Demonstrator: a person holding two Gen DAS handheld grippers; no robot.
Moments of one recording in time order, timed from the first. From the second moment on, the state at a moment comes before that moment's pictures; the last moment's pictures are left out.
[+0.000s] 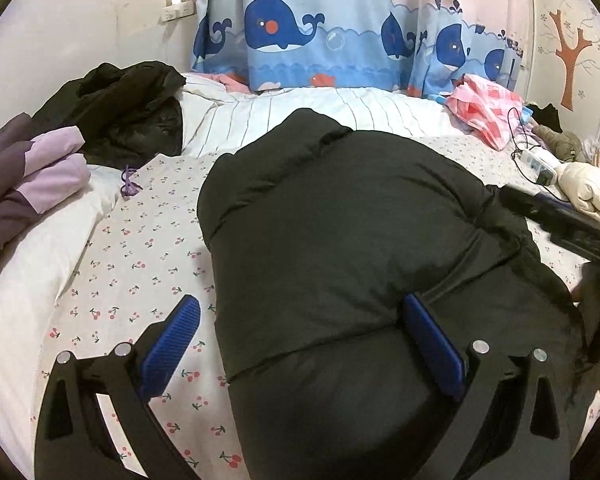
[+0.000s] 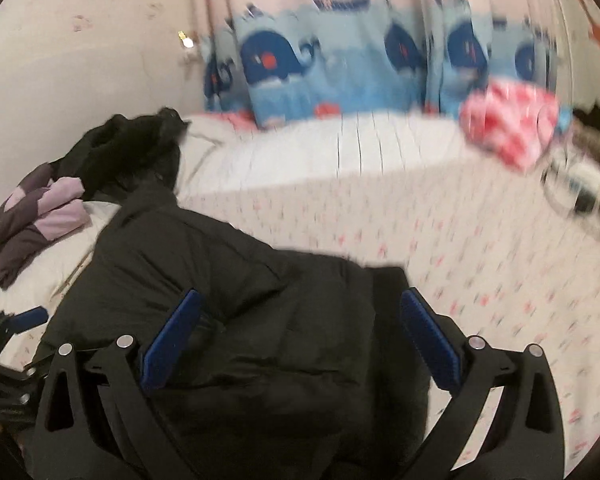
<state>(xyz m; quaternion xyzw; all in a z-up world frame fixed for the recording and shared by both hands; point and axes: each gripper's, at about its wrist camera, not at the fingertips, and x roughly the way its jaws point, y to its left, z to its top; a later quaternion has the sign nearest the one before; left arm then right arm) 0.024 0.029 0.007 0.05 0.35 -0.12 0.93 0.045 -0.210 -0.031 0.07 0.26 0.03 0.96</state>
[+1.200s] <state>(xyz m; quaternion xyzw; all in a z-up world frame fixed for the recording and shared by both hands) 0.051 0.102 -0.012 -0.21 0.45 -0.19 0.85 0.055 -0.283 -0.056 0.22 0.46 0.09 0.85</state>
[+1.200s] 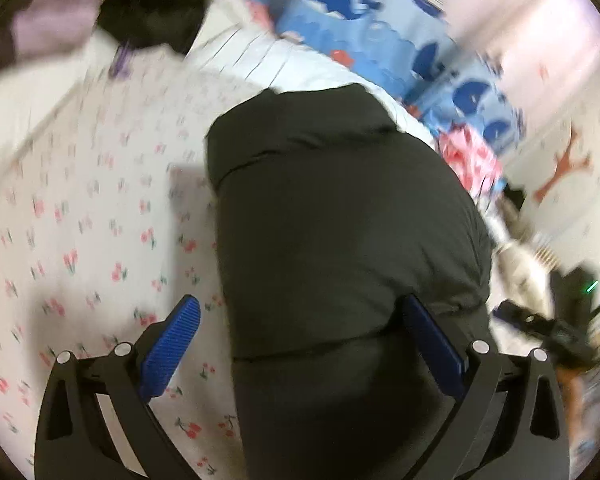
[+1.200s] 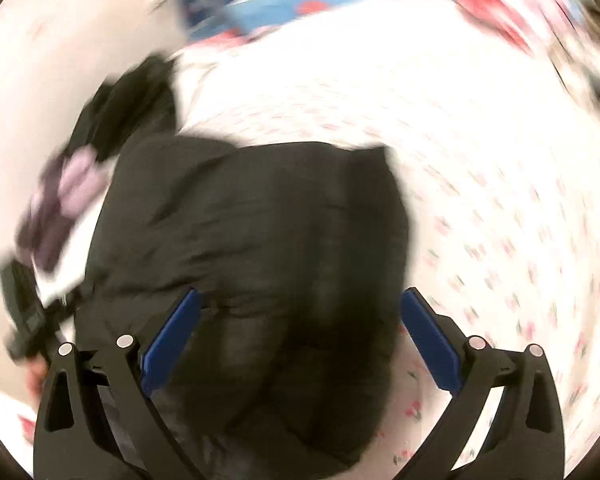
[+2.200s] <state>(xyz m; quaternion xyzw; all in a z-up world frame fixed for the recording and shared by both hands) 0.039 0.061 -0.019 -0.12 0.53 -0.23 0.80 -0.012 -0.259 -0.018 0.18 0.46 0.18 0.85</state>
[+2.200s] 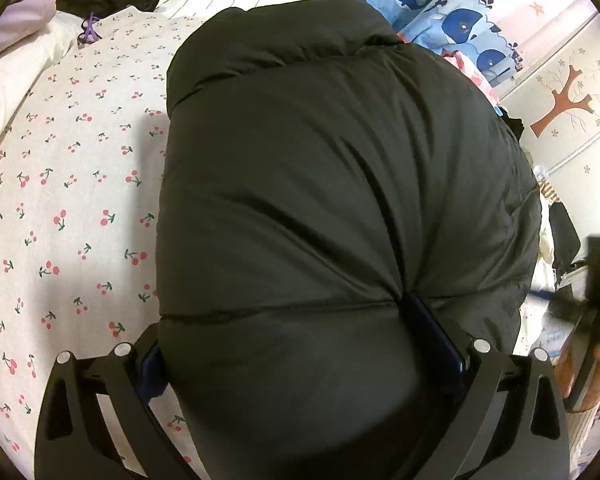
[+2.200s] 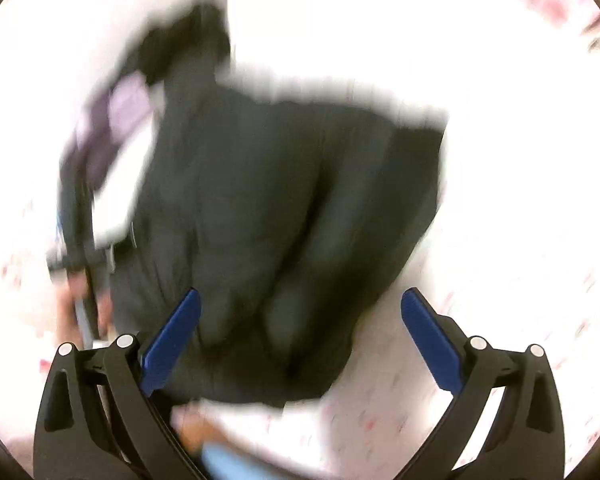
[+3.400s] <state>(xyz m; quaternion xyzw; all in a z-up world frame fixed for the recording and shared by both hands) 0.023 0.029 0.016 0.00 0.41 -0.16 0.90 0.098 -0.188 -0.095 0.08 0.48 0.05 0.87</state>
